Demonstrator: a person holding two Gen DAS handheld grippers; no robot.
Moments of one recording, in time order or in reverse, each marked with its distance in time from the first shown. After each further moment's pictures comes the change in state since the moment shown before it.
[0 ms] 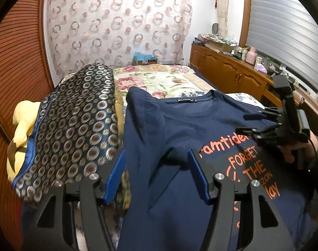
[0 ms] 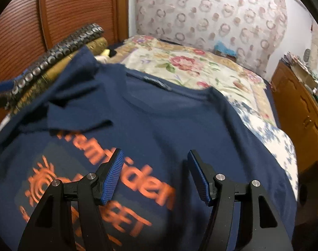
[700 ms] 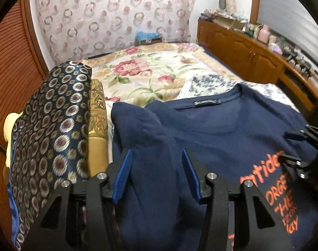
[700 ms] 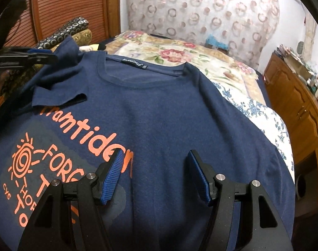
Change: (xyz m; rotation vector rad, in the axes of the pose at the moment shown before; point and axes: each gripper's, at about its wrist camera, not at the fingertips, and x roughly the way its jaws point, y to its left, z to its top) left arm 0.113 -0.007 0.065 0.043 0.179 0.085; right arm -0.001 -0.029 -0.033 0.031 0.013 -0.023
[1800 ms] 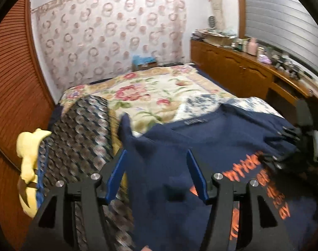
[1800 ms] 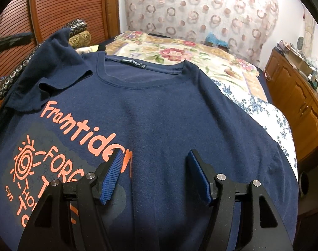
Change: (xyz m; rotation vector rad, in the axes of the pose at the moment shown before) left arm -0.088 0.003 -0.017 0.065 -0.173 -0.035; right arm -0.001 0.000 -0.002 0.017 0.003 0.019
